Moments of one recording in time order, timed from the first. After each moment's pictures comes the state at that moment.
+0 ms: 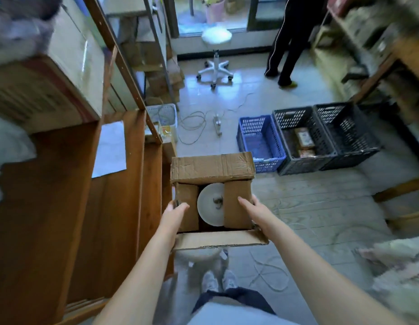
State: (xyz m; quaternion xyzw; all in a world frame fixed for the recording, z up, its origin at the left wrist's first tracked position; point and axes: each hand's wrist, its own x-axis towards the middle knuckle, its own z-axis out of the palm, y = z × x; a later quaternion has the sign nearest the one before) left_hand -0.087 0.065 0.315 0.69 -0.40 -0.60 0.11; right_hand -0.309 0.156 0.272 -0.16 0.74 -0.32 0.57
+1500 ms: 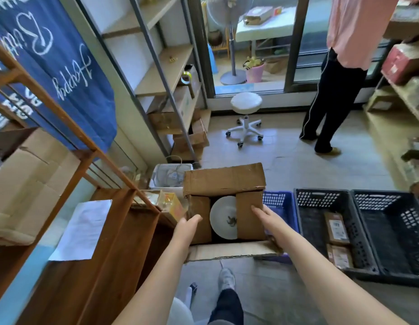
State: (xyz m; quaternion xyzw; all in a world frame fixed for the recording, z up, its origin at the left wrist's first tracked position) left_hand -0.451 -0.164 0.384 0.74 -0.35 -0.53 0.21; right_hand -0.691 -0.139 0.308 -0.27 0.66 -0.35 0.61
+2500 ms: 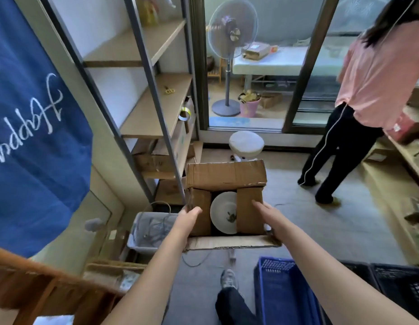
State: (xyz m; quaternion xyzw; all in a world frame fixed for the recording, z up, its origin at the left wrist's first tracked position) left_hand -0.441 -0.594 0.403 0.66 -0.39 -0.59 0.25; right_hand -0.682 -0.557 0.365 -0.28 0.71 -0.34 0.55
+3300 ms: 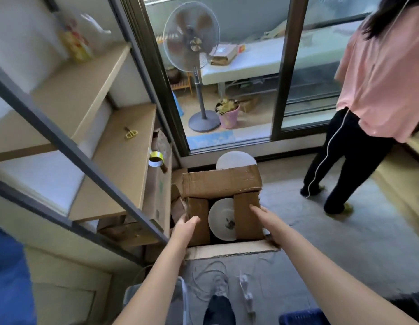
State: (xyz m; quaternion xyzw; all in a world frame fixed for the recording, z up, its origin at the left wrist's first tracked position) left_hand -0.568 -0.928 0.397 0.67 -0.47 -0.55 0.15; right_hand -0.791 -0.849 0.363 -0.18 0.72 -0.39 0.55
